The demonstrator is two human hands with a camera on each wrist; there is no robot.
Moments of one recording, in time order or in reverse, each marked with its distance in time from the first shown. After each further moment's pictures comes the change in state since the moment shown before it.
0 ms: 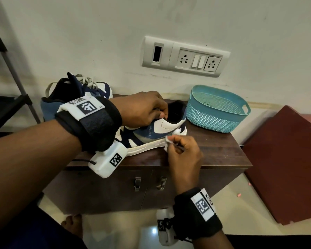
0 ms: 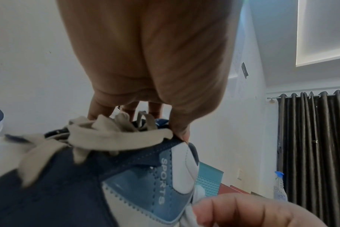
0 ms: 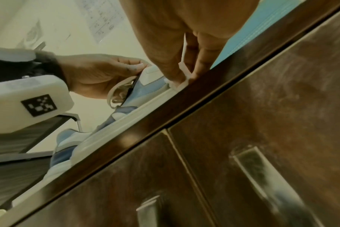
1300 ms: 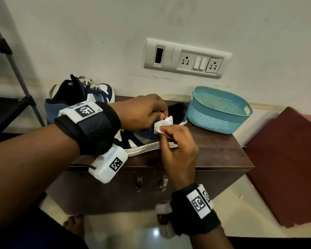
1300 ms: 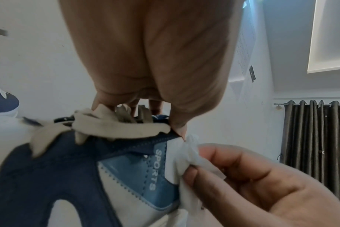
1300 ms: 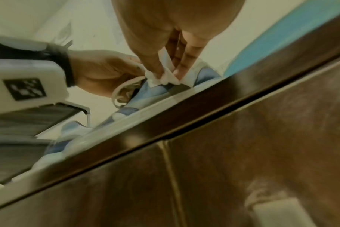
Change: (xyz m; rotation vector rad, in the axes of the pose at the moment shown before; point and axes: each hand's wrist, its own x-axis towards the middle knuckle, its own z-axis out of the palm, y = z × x) left_hand -0.006 -0.002 0.003 -0.059 0.008 -0.007; right_hand 0.004 -0.019 0.010 0.067 -0.004 -0.383
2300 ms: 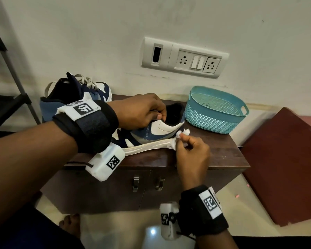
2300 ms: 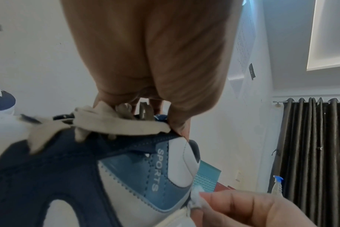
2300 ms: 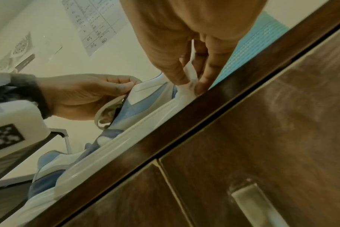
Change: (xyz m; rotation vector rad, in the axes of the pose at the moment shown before) left_hand 0.003 0.000 0.001 -0.012 0.009 0.024; right_hand 0.003 0.028 -0.024 -0.187 0.063 0.474
